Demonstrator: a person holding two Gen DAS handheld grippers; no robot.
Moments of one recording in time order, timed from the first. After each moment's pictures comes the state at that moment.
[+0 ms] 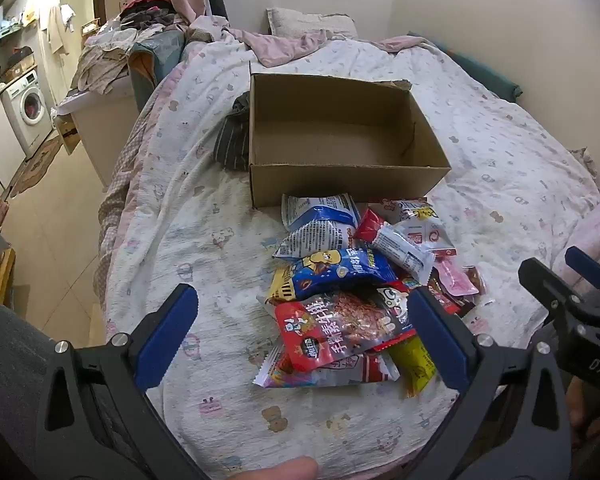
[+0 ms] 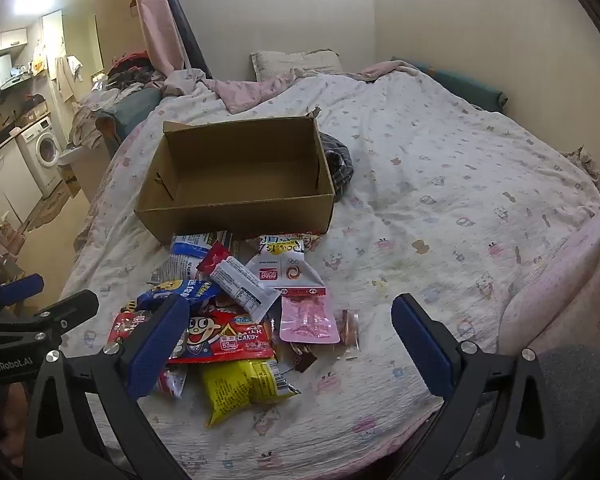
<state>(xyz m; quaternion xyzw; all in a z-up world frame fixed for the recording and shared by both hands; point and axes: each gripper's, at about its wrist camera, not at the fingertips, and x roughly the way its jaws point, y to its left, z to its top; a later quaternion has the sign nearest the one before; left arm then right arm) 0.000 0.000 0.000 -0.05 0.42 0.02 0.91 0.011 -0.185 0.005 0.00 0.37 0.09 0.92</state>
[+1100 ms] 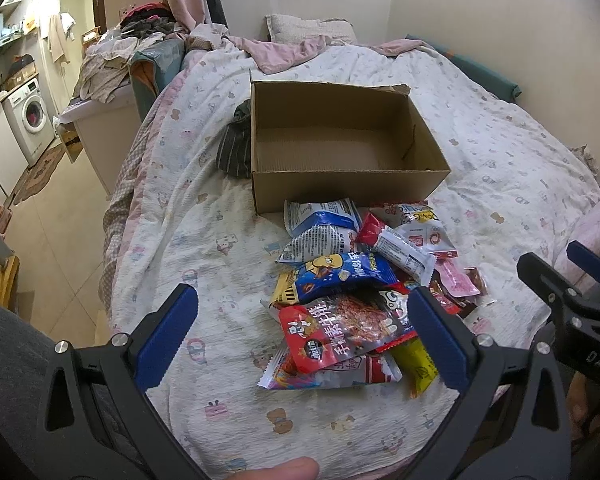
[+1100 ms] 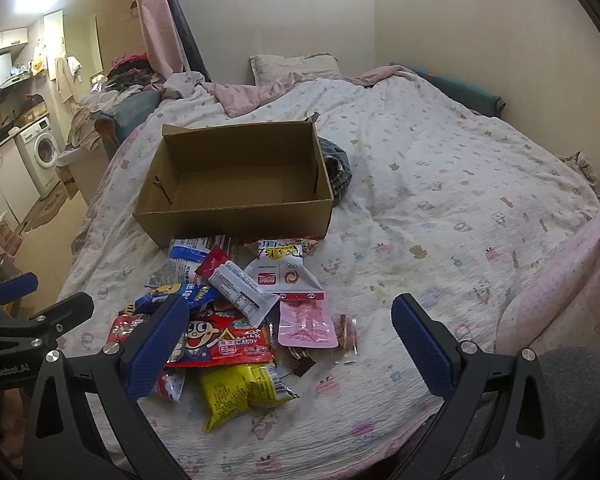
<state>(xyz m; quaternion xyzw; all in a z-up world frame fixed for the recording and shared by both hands) -0.001 -0.001 0.005 -0.04 0.41 0.03 0.91 0.010 -0.184 0.007 -0.01 0.36 0.09 0.93</state>
